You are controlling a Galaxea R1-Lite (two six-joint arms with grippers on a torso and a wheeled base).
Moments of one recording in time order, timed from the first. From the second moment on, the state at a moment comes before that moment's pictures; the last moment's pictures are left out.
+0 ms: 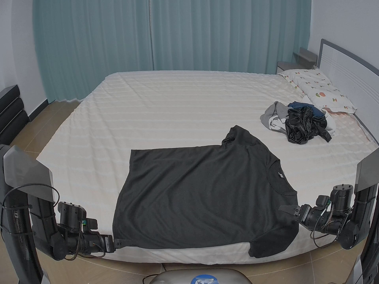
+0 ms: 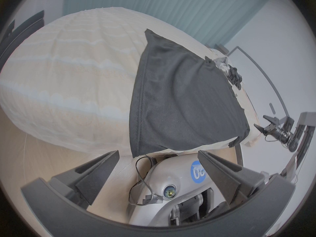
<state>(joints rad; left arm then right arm) -0.09 2.27 -0.13 -1.23 -0.36 -0.22 0.05 2.19 -0.06 -1.55 0.37 0.65</state>
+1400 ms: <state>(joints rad) -0.03 2.39 -0.09 -1.43 -0.44 -0.10 0.05 2.18 -0.02 -1.55 0.38 0.64</state>
